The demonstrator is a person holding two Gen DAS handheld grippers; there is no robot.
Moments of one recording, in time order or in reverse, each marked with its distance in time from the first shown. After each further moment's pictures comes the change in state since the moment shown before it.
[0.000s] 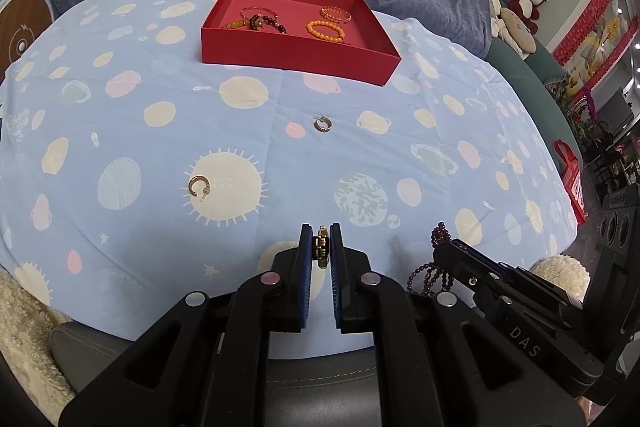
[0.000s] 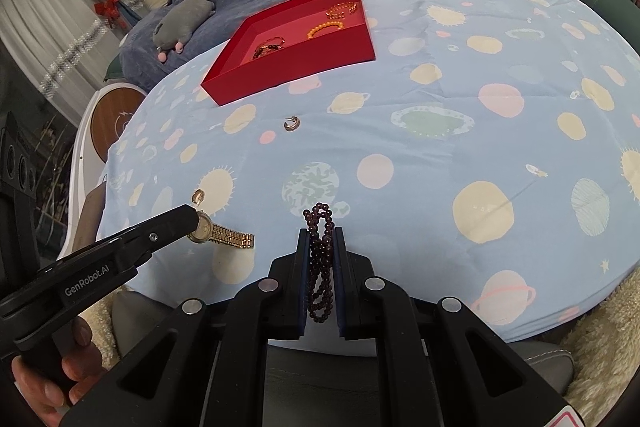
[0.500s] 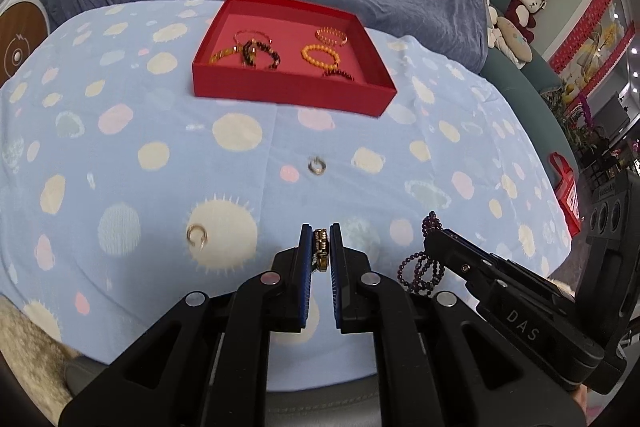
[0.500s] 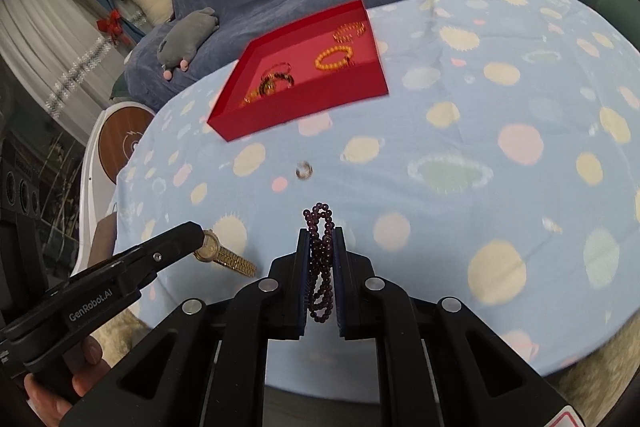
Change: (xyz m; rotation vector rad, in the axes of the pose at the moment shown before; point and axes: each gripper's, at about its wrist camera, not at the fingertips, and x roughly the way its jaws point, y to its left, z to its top) left arm -0.002 -0.001 0.041 -0.001 -0.030 -0.020; right arm 0.007 0.004 0.049 0.026 -0.033 0.044
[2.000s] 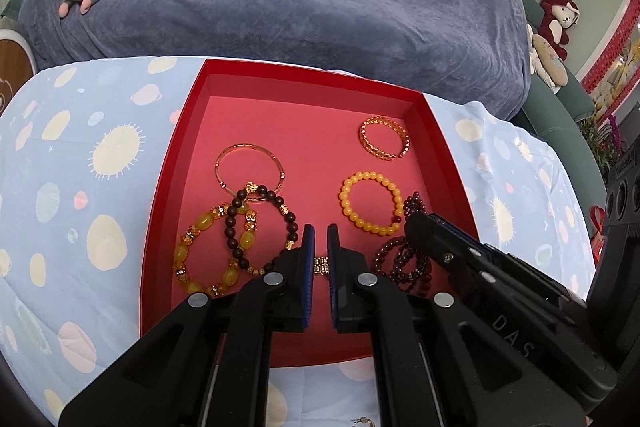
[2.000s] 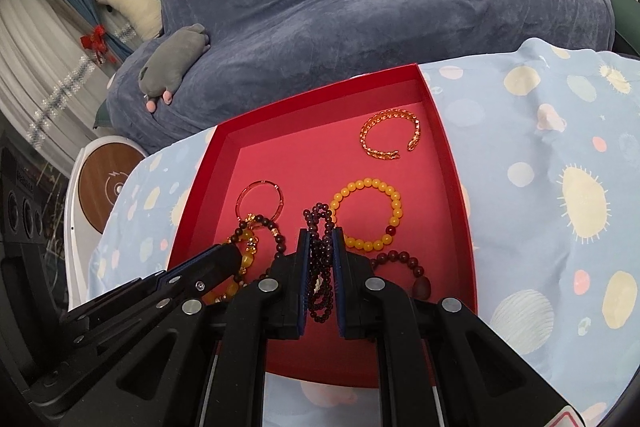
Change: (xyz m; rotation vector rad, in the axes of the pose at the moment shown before) left arm 0.138 0.031 0.187 -0.005 -0.015 0.077; right arm 0.152 0.016 0.192 -0.011 -0.013 0.013
